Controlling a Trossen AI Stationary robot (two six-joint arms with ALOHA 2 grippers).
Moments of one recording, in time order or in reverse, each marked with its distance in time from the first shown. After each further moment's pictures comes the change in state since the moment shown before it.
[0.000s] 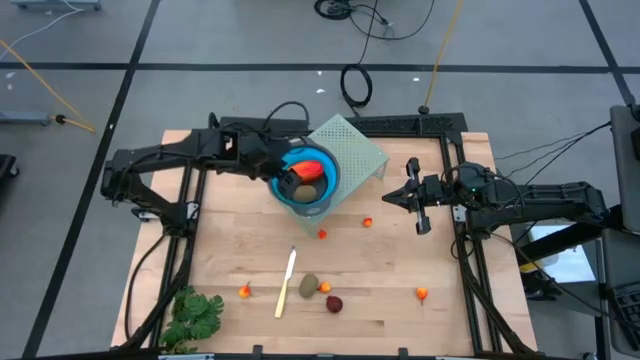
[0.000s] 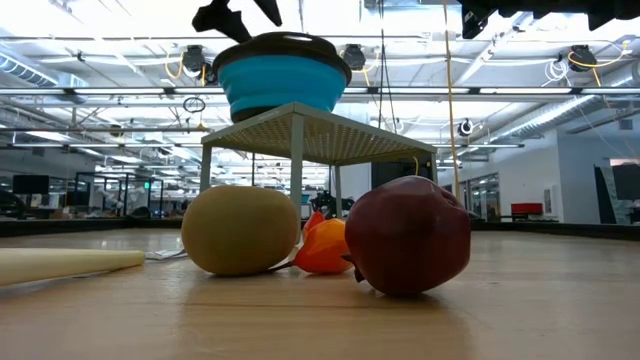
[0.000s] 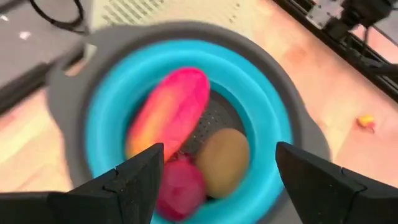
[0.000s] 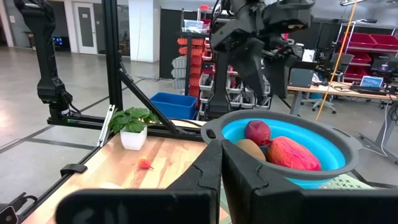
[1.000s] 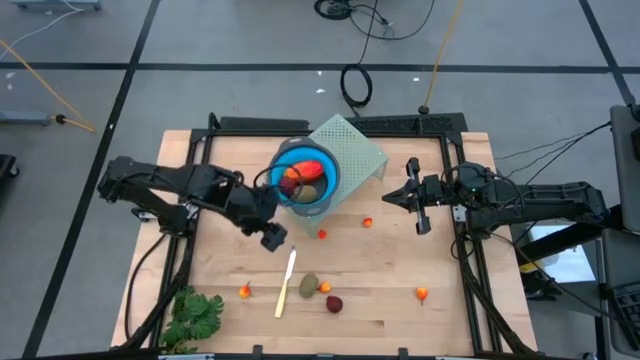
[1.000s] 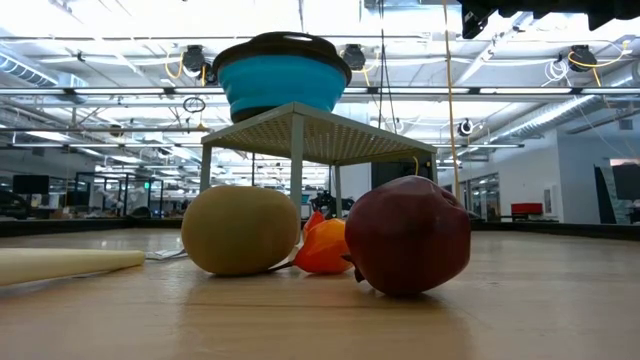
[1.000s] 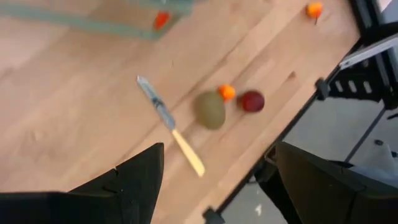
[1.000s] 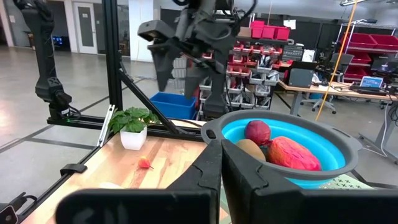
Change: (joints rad) left arm -0.332 0.001 0.001 -0.184 0.244 -0.537; right arm 0.000 0.000 0.000 0.000 0.000 -0.002
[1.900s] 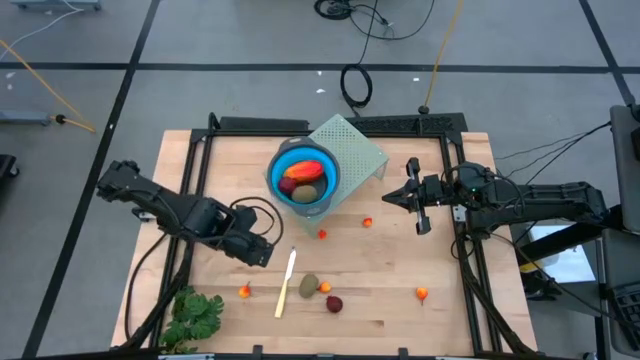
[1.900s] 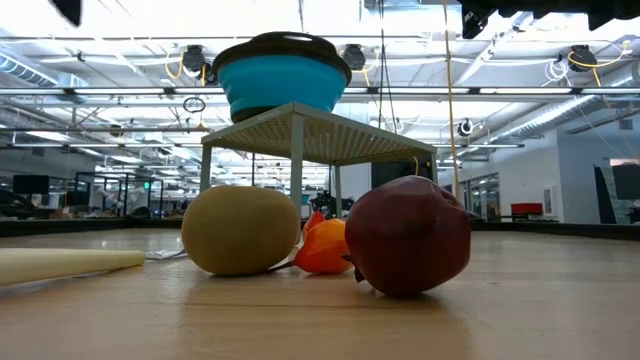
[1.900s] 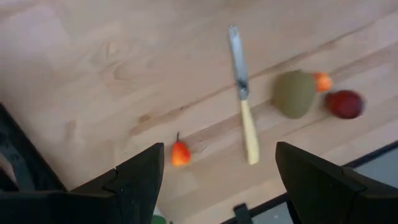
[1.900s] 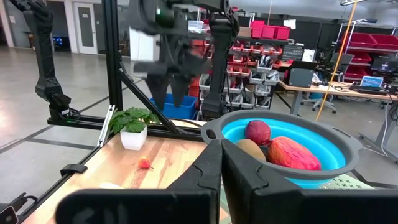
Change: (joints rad) left arm -0.210 0.002 -0.145 -0.176 -0.117 -0.495; right arm 0.000 0.000 0.000 0.000 0.000 0.002
